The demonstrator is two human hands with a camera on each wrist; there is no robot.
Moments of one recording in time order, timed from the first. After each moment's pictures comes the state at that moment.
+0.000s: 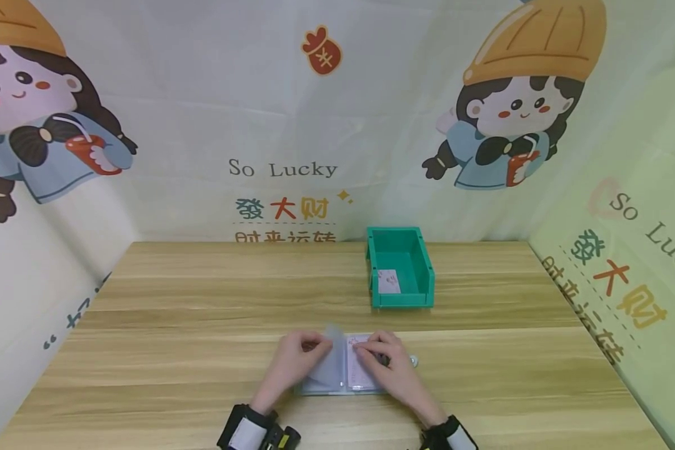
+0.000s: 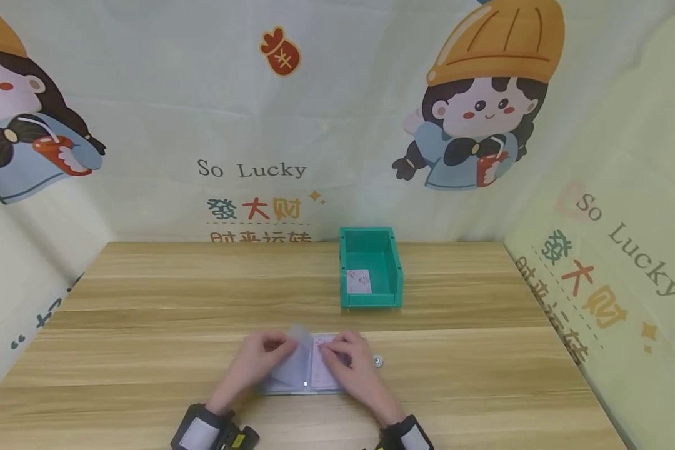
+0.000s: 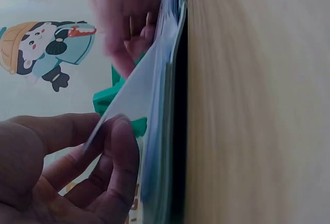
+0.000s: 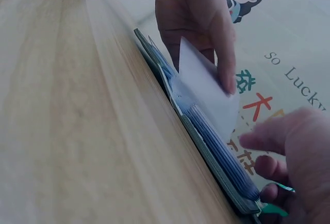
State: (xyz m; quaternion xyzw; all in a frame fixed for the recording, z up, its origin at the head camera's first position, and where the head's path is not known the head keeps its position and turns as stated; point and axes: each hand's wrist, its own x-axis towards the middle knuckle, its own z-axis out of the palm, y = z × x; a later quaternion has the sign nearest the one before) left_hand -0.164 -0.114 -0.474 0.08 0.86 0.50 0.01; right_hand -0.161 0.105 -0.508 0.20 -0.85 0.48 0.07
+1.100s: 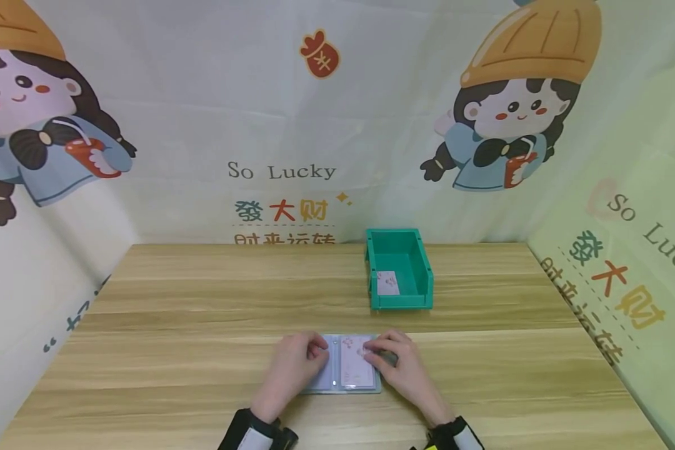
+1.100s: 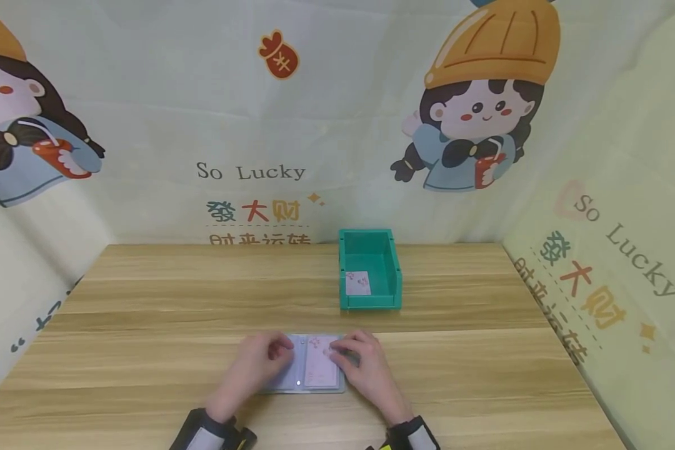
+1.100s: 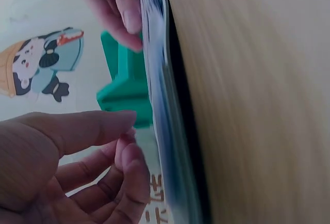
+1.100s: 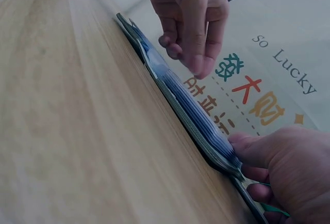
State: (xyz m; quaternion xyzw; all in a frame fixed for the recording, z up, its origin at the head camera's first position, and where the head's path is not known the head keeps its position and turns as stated) left_hand -0.157 -0.108 -0.463 0.11 0.92 0.37 -0.04; right_hand -0.166 0.118 -0.508 0.15 -0.88 0.44 0.06
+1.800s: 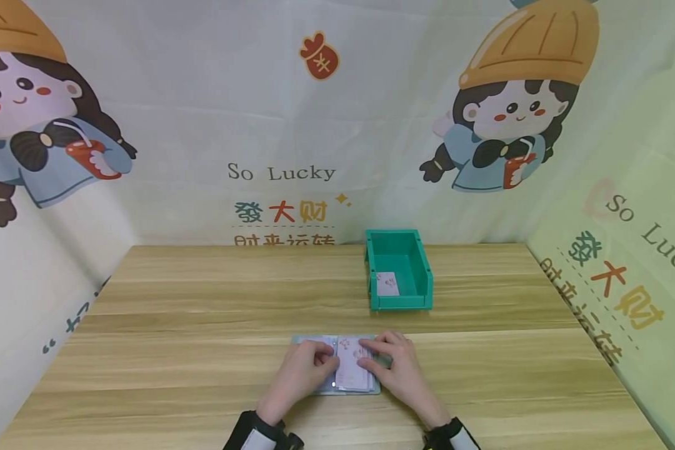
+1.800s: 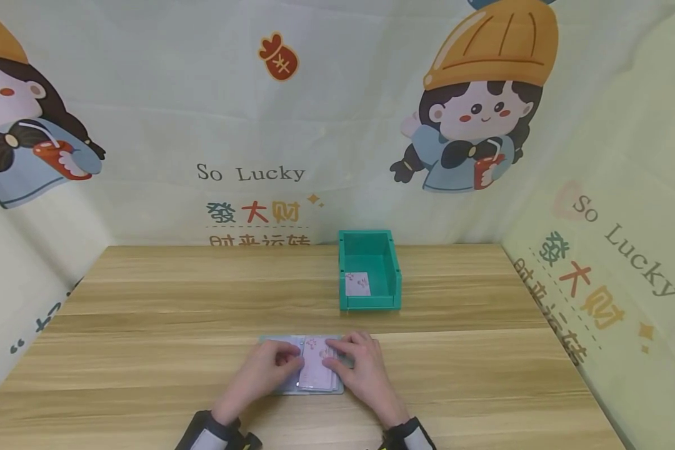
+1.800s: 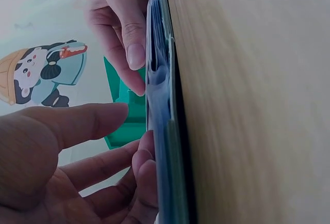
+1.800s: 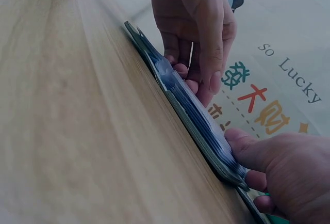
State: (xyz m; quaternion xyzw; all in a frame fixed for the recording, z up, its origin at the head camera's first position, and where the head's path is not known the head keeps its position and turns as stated) left_hand -0.152 -0.101 -0.464 0.12 0.90 0.42 0.05; right_hand -0.164 0.111 -0.511 0.15 -0.90 0.40 0.07
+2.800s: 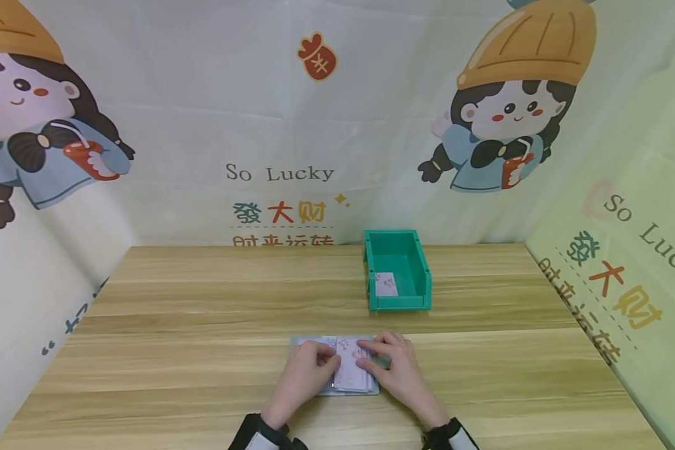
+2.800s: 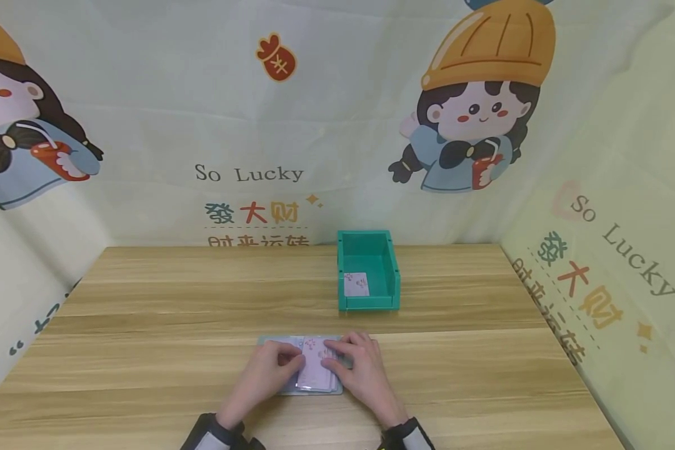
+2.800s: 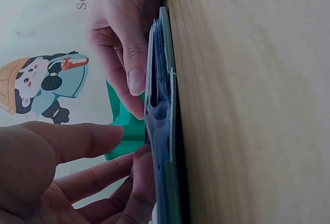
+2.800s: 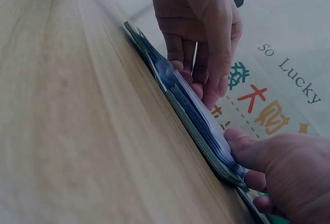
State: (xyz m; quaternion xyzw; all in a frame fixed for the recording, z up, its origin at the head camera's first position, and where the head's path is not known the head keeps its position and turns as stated) left_hand -0.149 -0.092 -0.461 0.11 0.89 0.45 0.04; right_hand -0.164 0.111 -0.509 0.16 -0.90 0.39 0.08
